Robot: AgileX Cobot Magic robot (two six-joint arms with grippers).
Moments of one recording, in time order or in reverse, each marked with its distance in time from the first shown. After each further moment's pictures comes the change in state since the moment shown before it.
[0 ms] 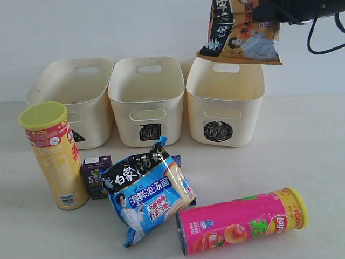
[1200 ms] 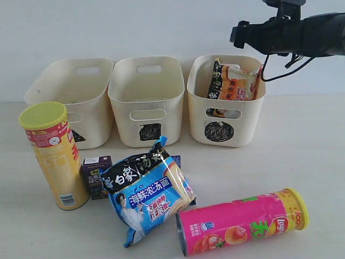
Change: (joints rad) left arm 0.000 0.000 0.000 0.000 0.000 0.000; right arm 0.092 0.384 -0.195 0.476 -0.418 -0.362
